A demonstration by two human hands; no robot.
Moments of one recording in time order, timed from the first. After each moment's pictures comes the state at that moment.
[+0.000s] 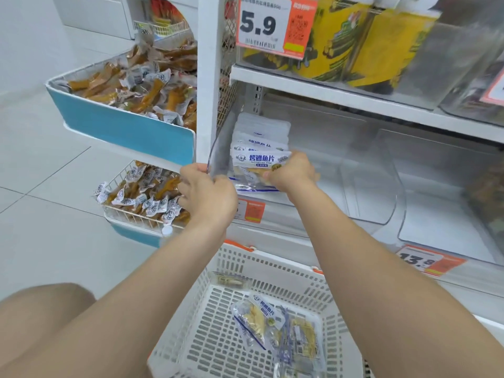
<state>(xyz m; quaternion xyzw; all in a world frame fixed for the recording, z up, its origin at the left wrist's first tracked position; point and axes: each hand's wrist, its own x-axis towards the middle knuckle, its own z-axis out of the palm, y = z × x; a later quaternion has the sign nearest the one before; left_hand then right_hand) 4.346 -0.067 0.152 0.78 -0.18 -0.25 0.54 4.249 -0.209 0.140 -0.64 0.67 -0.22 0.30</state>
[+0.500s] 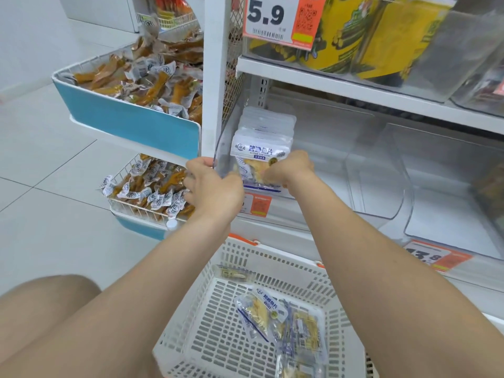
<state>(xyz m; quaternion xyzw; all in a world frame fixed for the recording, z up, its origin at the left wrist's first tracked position) 4.350 -0.066 0.148 0.77 -0.20 -0.27 0.54 4.264 -0.214 0.133 -0.60 0.69 -0.20 0.37</state>
